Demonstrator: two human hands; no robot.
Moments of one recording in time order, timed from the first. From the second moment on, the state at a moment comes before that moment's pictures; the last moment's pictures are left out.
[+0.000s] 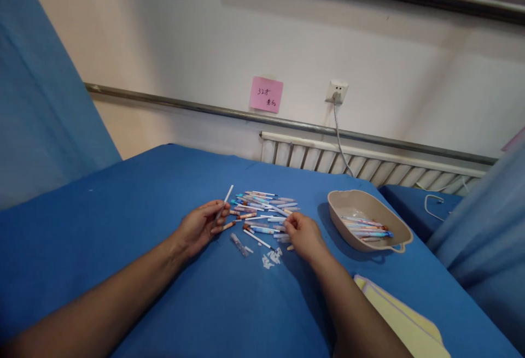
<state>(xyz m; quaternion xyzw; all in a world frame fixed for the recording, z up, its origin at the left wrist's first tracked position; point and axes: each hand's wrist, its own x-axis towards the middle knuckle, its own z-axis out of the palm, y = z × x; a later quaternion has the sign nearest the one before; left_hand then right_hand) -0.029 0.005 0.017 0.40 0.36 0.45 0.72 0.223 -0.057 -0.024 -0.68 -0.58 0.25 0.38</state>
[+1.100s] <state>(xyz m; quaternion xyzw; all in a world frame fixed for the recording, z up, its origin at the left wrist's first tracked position) -0.040 0.019 0.020 0.38 0.38 0.48 0.70 0.256 -0.060 -0.026 -0.75 -0.57 0.31 0.14</state>
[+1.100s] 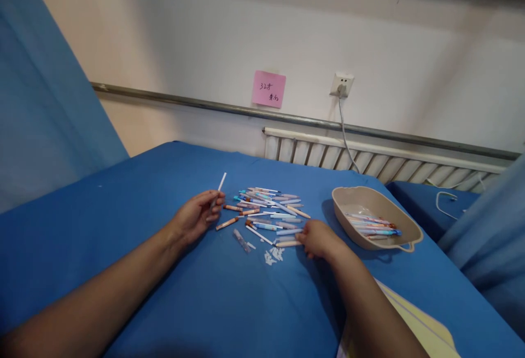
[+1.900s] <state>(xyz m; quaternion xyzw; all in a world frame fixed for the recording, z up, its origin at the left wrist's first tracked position) -0.042 0.031 -0.001 0.36 0.41 0.48 0.69 0.157 -0.085 -0.038 -0.56 -0.79 0.02 0.23</state>
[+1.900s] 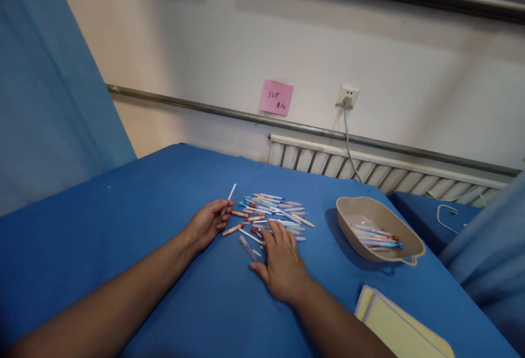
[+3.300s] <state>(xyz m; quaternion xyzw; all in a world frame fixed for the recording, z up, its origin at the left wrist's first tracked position) -0.063 0.031 -0.007 0.33 0.31 0.45 0.77 0.075 -0.022 -0.017 -0.49 -0.86 -0.01 0.15</state>
